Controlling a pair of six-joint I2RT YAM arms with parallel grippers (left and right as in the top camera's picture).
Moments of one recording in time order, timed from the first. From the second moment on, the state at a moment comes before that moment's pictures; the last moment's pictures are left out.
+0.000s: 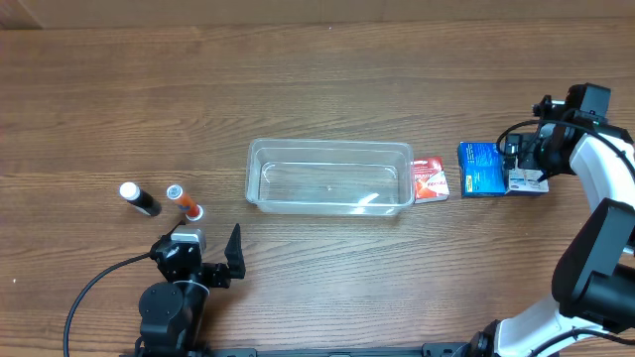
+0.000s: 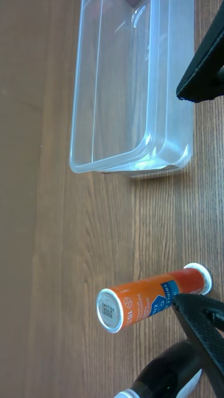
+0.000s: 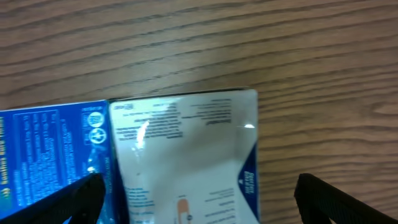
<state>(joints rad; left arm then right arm) -0.09 0.02 0.12 -0.39 0.03 -0.12 -0.36 1.84 1.26 -0.66 -0.02 -0.24</state>
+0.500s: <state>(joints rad) -0.09 0.02 0.12 -0.39 0.03 -0.12 -0.36 1.94 1.26 -0.61 0.09 -0.18</state>
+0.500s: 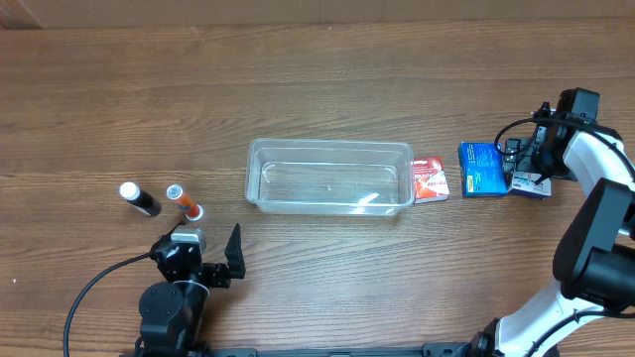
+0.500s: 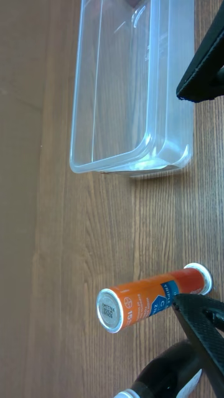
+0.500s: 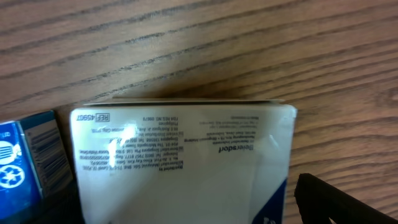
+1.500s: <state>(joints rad) -0.09 0.02 0.12 -0.39 0.03 -0.12 0.41 1.46 1.44 -0.93 0.02 0.37</state>
